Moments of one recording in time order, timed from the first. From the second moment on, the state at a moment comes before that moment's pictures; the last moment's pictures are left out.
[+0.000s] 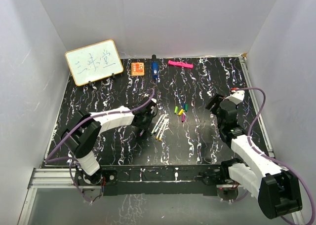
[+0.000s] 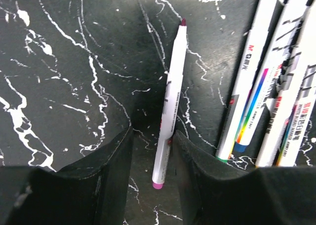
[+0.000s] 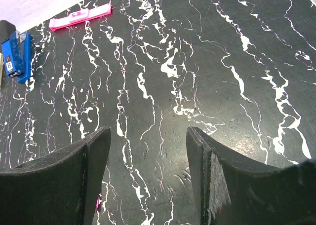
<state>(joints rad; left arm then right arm) -0.76 1.70 0.99 -0.46 -0.18 -0.32 0.23 0.91 0.43 0.18 0.39 0.45</state>
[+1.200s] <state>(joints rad) -0.70 1.84 1.17 -0.58 -0.05 -0.20 0.23 0.88 0.41 0.18 0.40 0.45</state>
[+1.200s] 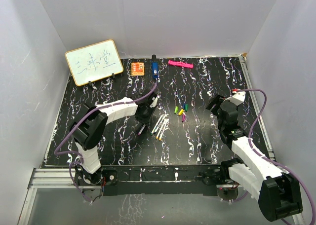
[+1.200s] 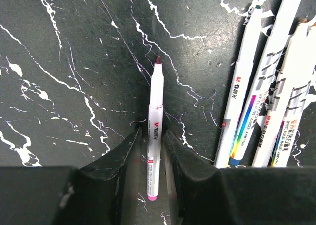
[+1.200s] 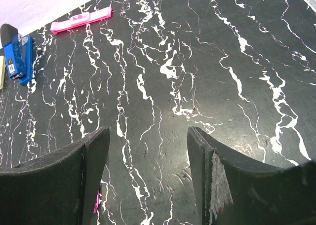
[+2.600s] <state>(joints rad) -0.69 1.86 1.19 -0.65 -0.03 -0.19 0.23 0.89 0.41 0.18 0.42 0.45</state>
